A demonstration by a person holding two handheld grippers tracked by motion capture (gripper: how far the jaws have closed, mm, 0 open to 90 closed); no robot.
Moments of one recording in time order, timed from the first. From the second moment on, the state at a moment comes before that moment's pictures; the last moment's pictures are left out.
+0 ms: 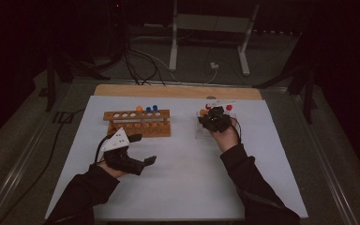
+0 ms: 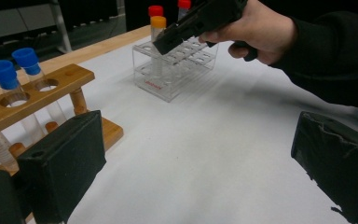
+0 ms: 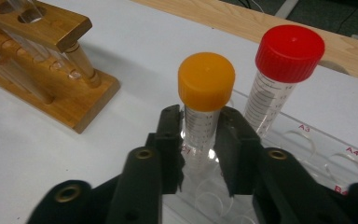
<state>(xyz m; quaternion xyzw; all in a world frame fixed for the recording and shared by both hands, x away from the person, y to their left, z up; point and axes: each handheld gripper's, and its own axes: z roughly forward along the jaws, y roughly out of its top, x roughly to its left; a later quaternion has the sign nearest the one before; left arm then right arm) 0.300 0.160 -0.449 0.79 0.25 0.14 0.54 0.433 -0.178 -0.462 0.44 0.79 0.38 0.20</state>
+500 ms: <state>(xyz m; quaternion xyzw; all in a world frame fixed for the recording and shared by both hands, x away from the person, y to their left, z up) 0.300 0.158 -0.447 0.80 0.24 0.12 0.54 0.418 -0.178 -0.429 0.40 0.79 0.39 0.24</state>
